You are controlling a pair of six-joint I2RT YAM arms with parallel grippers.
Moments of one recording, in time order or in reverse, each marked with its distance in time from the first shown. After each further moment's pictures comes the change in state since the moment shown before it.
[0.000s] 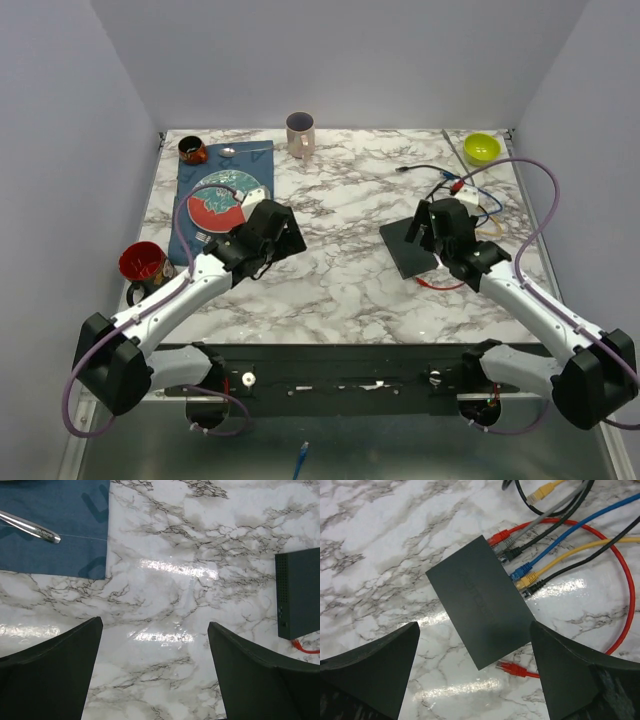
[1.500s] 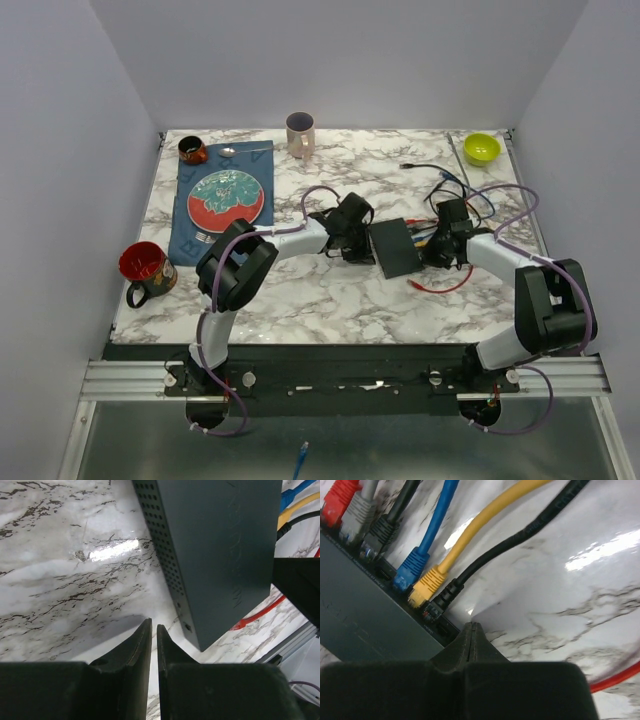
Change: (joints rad) left arm -0.150 0.873 0.452 0.311 0.539 -0.050; right arm -0.315 0.428 -0.014 0.009 -0.383 0.168
